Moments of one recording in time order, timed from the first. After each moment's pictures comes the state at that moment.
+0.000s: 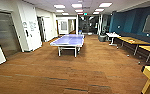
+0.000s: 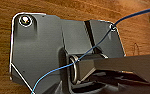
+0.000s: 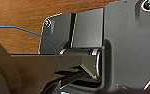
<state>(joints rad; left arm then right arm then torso) 1.60 2.92 -2.48 0.01 -0.19 0.08 -1.60 2.97 -2.52 -0.21 0.11 0.16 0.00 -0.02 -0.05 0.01</state>
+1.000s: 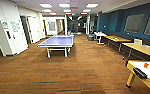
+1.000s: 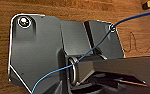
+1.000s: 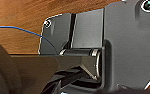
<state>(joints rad) 1.59 2.93 -2.48 0.01 -0.19 0.08 -1.60 2.98 -2.53 -0.21 0.12 0.16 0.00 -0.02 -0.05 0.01</state>
